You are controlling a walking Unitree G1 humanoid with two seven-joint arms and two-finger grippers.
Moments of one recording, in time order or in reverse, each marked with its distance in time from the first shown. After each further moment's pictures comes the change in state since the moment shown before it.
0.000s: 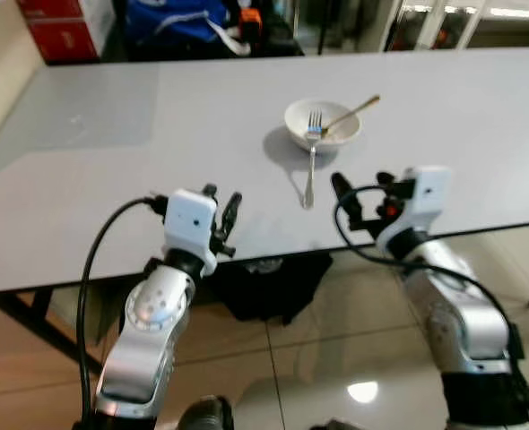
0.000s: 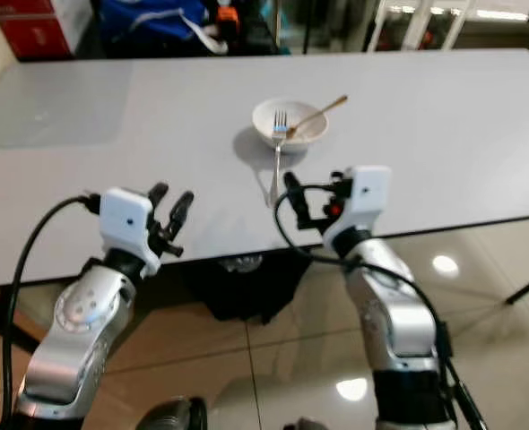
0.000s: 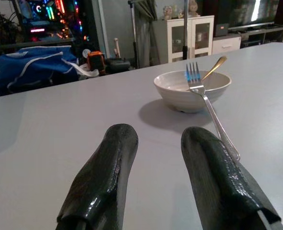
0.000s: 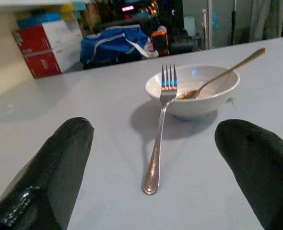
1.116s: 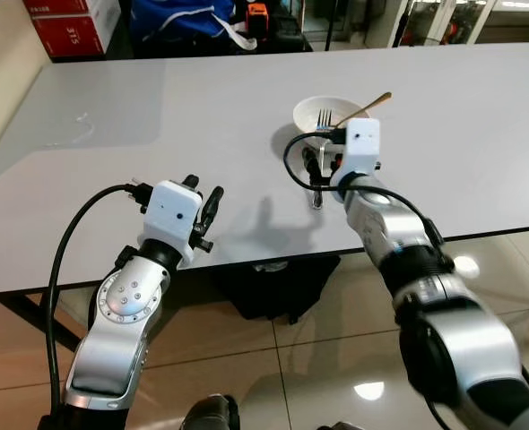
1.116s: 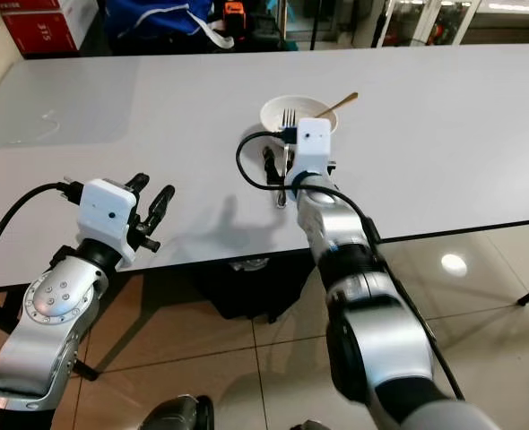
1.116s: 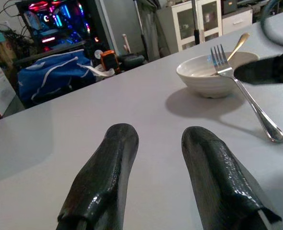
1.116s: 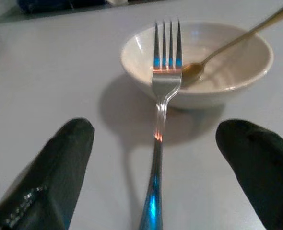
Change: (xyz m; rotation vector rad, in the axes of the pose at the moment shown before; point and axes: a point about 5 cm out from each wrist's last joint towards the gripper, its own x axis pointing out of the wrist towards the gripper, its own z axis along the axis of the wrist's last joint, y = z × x) left arm -0.004 0.027 0.007 0.156 0.018 -0.022; right arm 0.107 0.008 -0.004 -0.114 0.247 -0.221
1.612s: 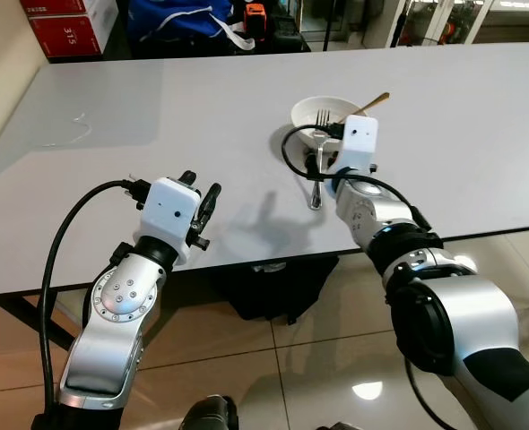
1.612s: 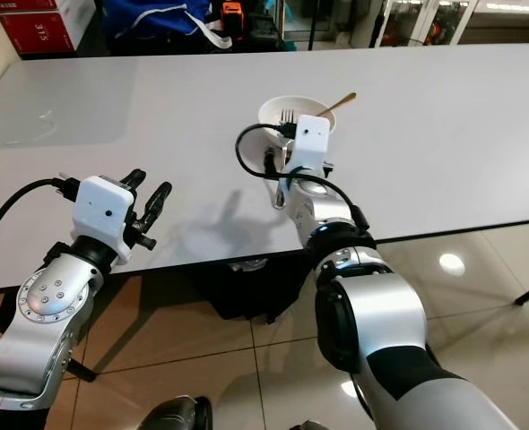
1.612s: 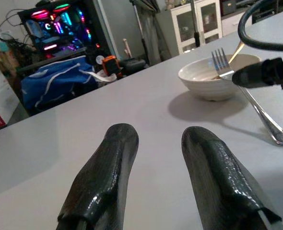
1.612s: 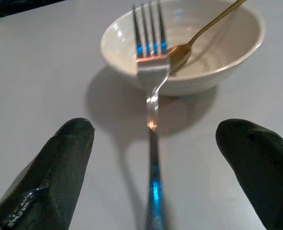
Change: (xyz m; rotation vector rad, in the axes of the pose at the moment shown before) left arm -0.001 0.005 0.005 0.038 -0.012 0.004; right arm 0.007 0.008 0.001 0.148 0.046 -0.056
